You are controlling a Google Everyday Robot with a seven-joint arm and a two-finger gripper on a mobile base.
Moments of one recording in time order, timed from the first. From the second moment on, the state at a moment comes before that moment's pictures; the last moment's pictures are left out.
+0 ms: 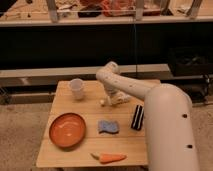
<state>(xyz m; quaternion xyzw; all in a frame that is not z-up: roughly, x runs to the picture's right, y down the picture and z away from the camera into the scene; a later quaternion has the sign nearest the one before) 0.057 0.073 0.943 -0.30 0.01 -0.16 0.94</state>
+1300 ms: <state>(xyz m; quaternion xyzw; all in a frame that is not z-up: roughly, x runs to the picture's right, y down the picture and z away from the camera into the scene) 0.104 0.021 0.824 -0.18 -0.24 -0.09 0.95</state>
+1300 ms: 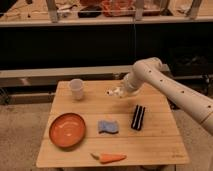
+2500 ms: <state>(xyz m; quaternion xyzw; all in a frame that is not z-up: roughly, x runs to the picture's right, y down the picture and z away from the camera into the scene) 0.086 0.037 0.798 -0.15 -0.54 -0.06 0.83</state>
